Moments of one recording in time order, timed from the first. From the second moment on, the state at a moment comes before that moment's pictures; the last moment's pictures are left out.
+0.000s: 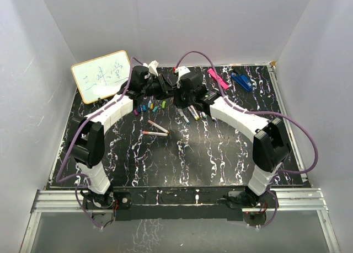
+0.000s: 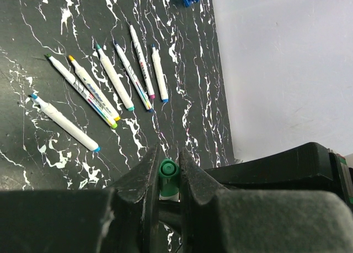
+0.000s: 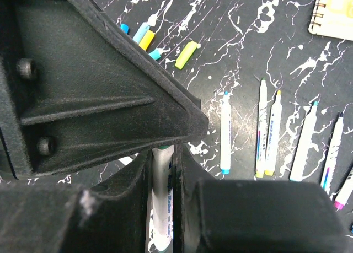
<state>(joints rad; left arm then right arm) -0.41 1.78 1.33 -0.01 0.52 -0.81 0.66 1.74 1.46 -0.35 0.01 0.21</state>
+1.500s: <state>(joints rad) -0.33 1.91 1.51 -0.14 0.52 -0.82 0.63 1.51 1.17 -0.25 0.00 0.26</state>
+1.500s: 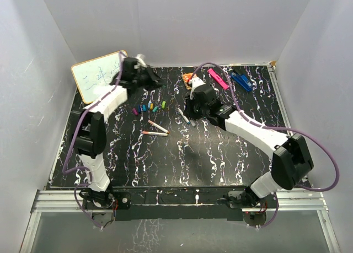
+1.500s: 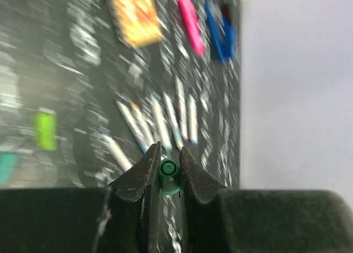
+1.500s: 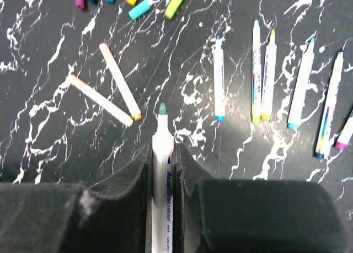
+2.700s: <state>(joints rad) -0.17 1.65 1.22 -0.23 0.42 -0.67 0.53 2.02 1.50 -0.31 0.09 -0.01</state>
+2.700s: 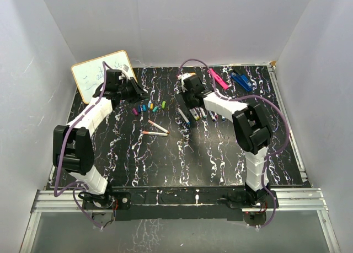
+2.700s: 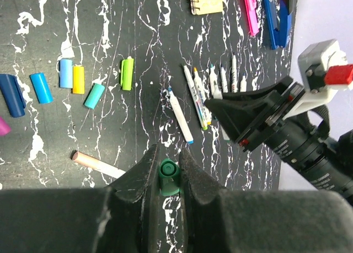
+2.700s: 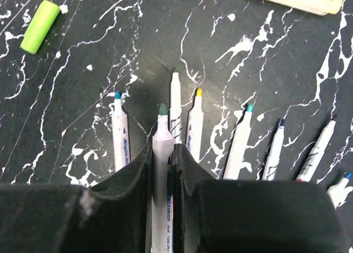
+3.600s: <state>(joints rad) -0.24 1.81 1.36 -0.34 0.44 -0.58 0.52 2.16 1.58 -0.29 -0.05 -0.05</state>
